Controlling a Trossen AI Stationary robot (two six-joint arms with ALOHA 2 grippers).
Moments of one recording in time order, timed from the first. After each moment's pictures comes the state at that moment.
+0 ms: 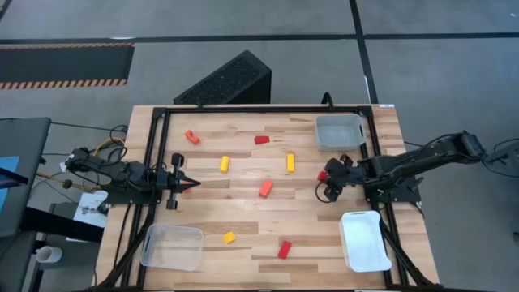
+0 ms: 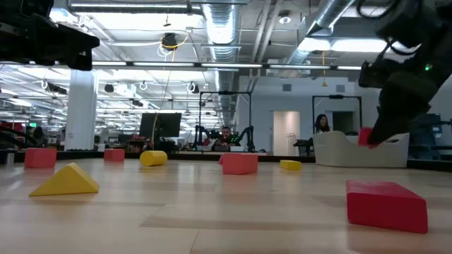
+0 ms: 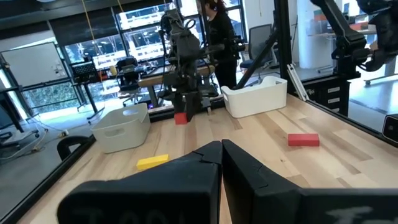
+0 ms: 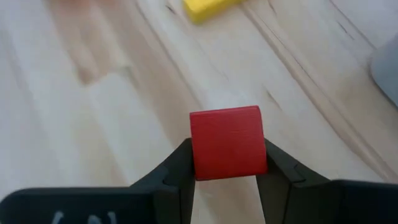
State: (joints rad) left arm -0.32 0.01 0.03 0.01 -0.25 0.19; right arm 0.14 0.90 0.36 -0.43 0.31 0.61
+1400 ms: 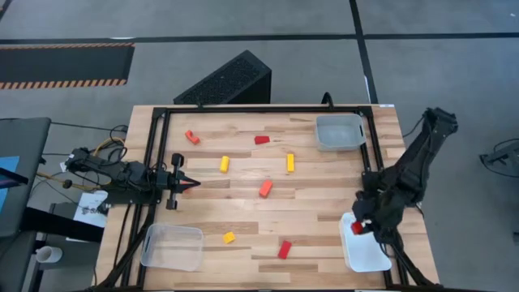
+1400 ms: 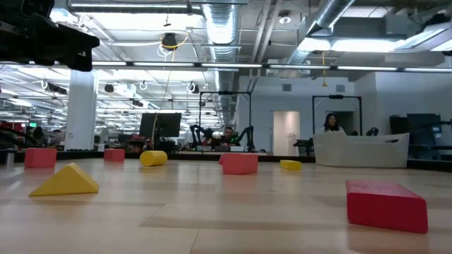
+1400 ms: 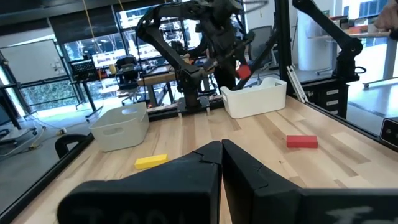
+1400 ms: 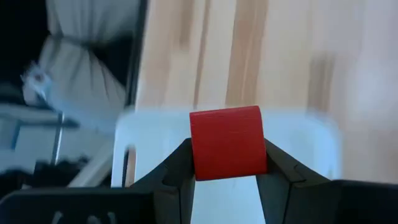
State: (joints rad) left arm -0.32 0.01 0.03 0.02 -0.25 0.17; right arm 0.93 0.84 0.68 -0.79 0.03 0.92
